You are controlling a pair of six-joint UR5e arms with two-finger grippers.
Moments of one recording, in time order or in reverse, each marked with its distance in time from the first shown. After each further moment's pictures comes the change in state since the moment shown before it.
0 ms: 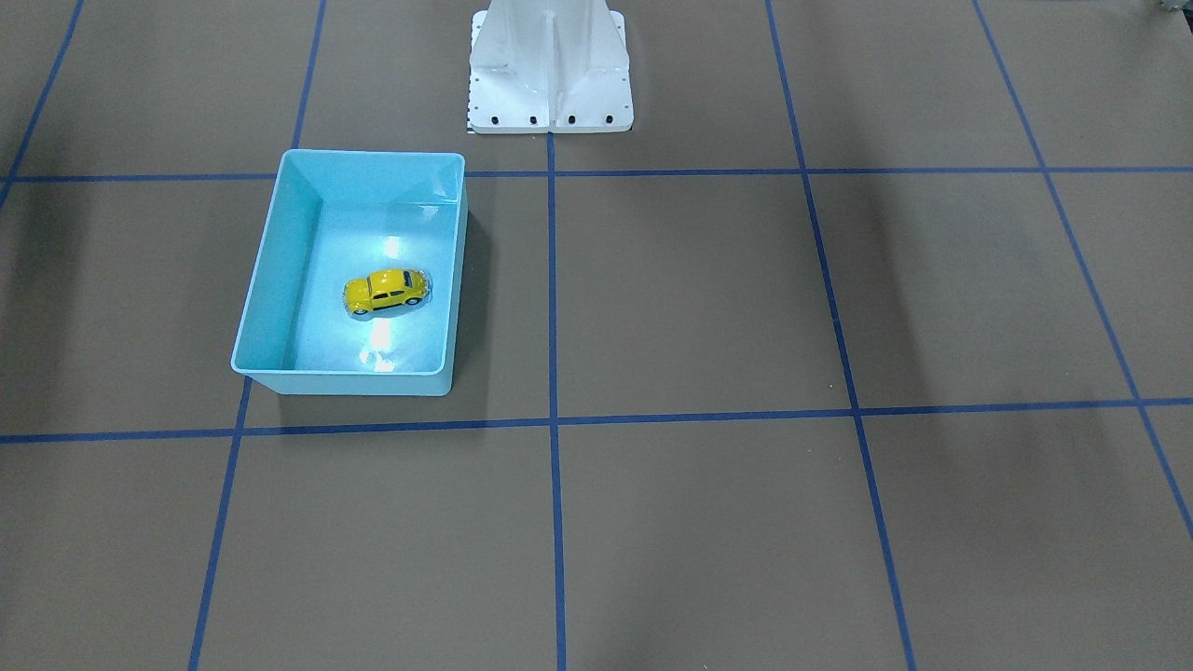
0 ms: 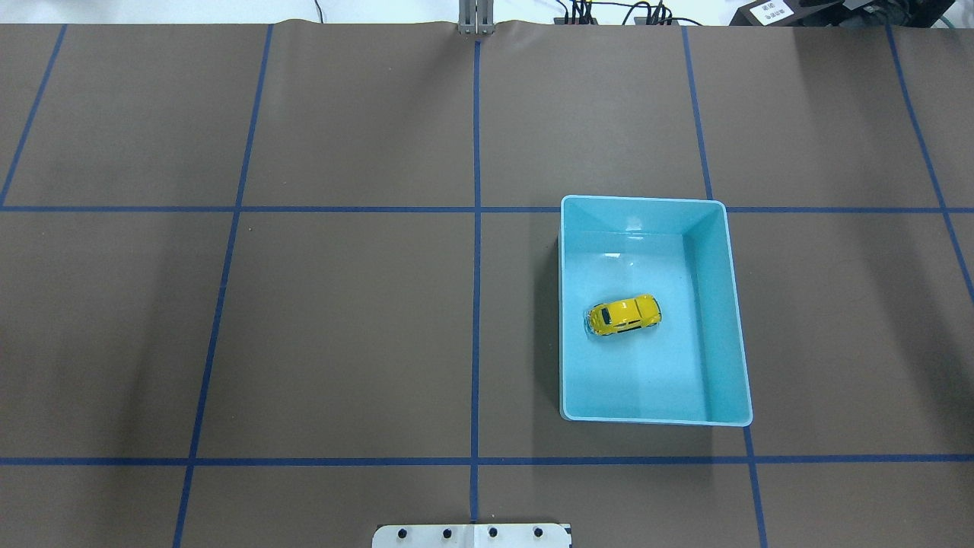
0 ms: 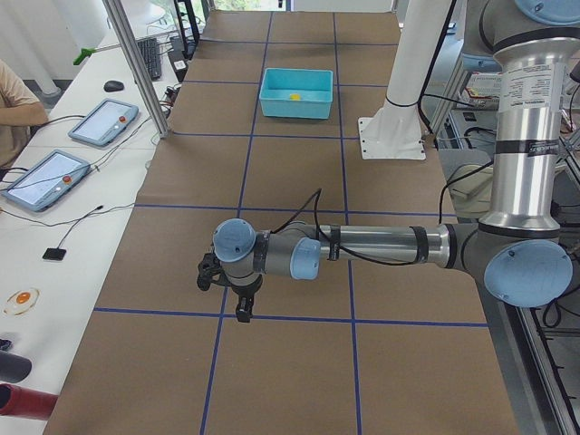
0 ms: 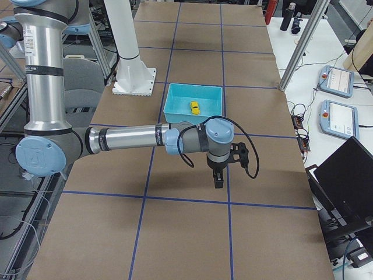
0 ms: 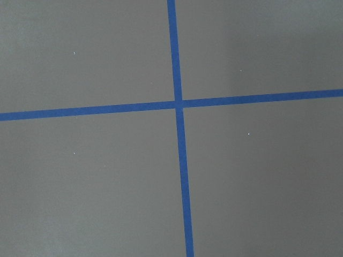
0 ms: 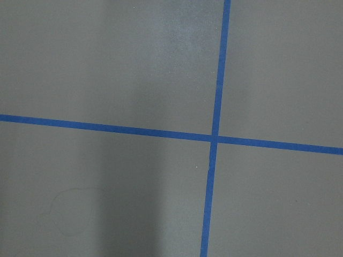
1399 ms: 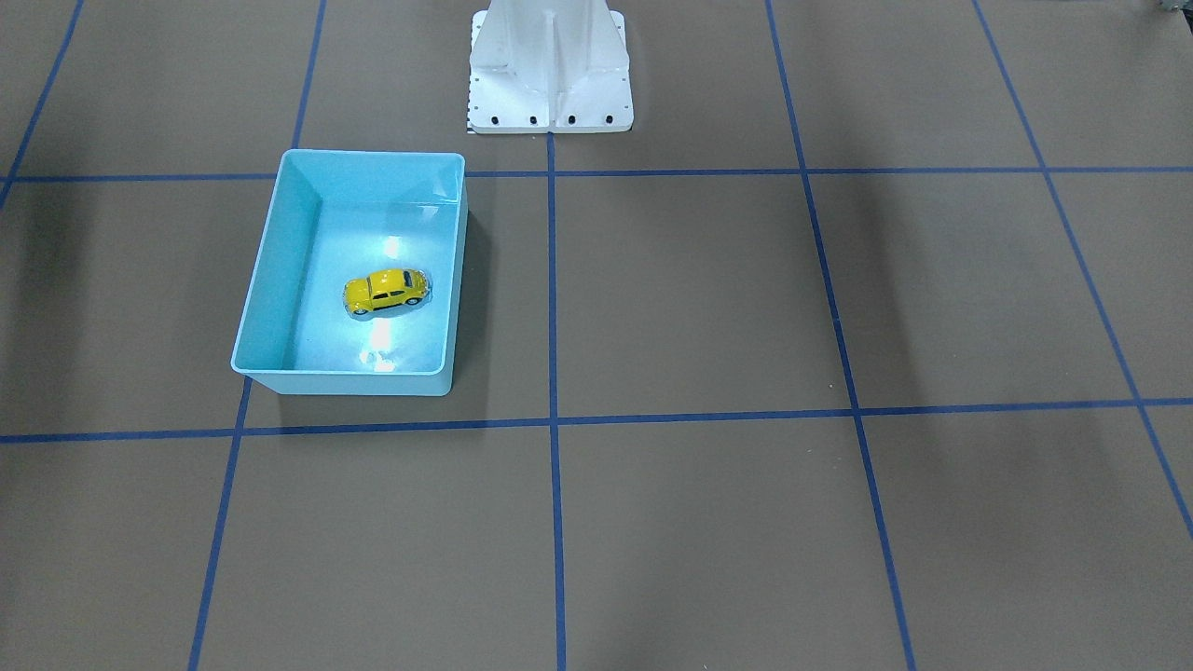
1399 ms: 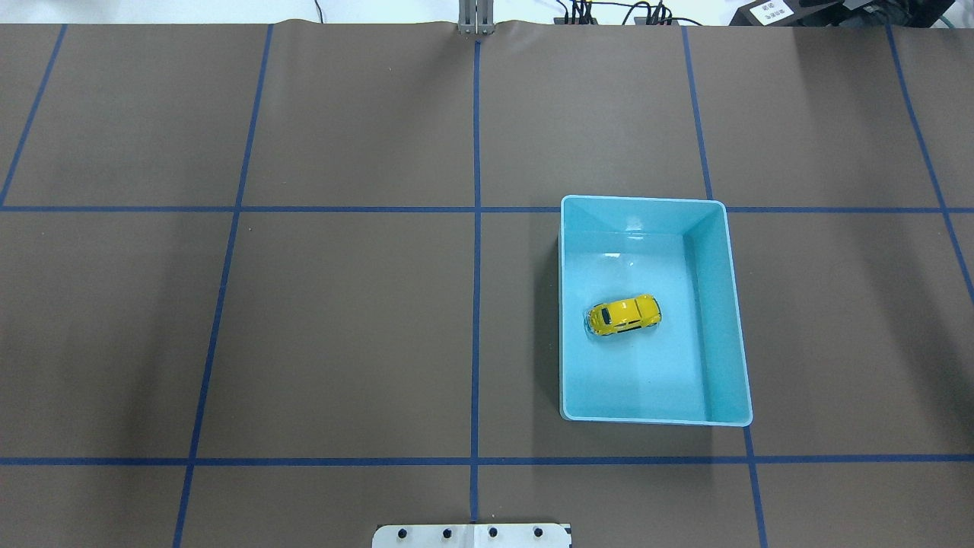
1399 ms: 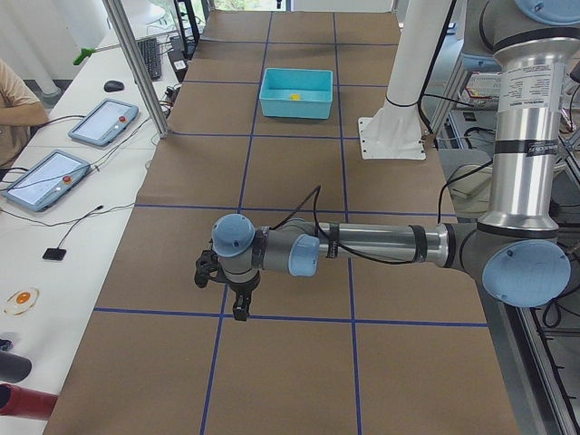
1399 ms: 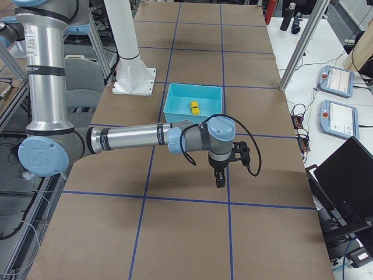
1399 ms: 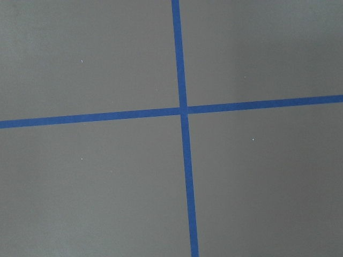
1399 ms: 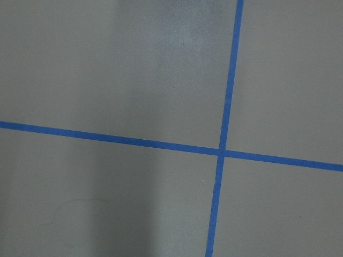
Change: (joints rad) left arm -0.001 -0.008 -0.015 0.000 0.025 -0.002; right arm -0.007 -0.001 -0.004 0.001 -0.013 -0.005
